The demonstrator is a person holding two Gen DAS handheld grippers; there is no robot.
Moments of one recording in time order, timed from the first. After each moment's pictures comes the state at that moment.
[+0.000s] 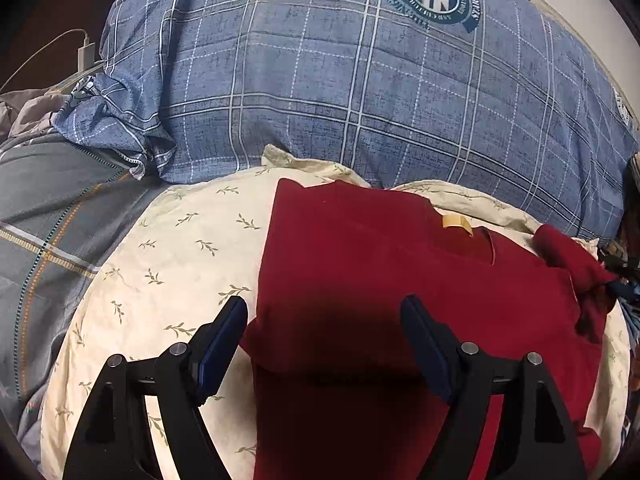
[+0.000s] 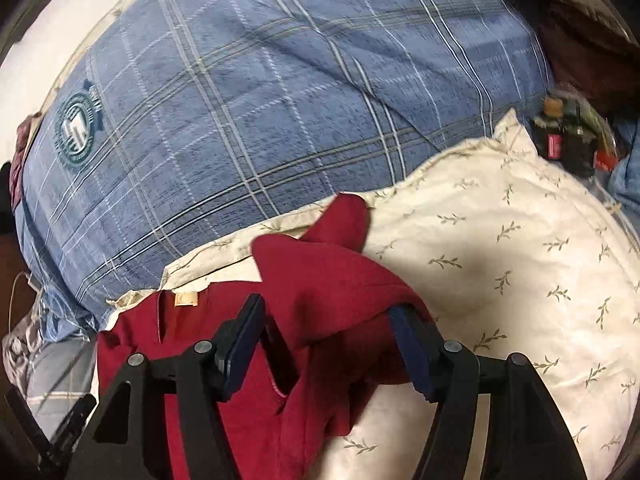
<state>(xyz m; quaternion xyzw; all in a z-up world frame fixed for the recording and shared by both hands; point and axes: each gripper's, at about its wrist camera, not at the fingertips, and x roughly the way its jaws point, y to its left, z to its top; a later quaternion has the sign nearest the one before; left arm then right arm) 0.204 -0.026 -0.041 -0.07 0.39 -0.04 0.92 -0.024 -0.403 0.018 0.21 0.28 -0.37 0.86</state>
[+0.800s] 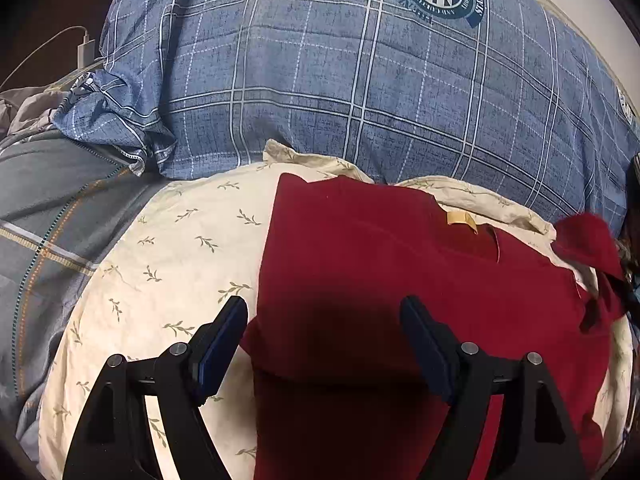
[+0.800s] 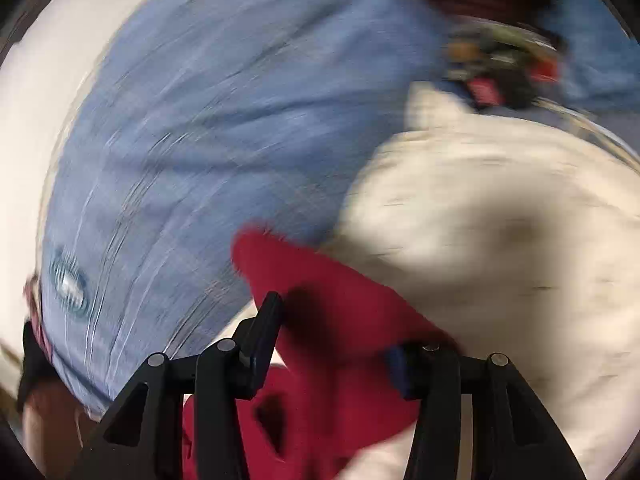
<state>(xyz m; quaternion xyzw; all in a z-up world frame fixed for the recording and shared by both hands) 0.207 -0.029 -0.047 -0.07 0.40 -0.04 0.92 -0.129 -0.485 0.005 0.41 0.15 -0.41 0.80</state>
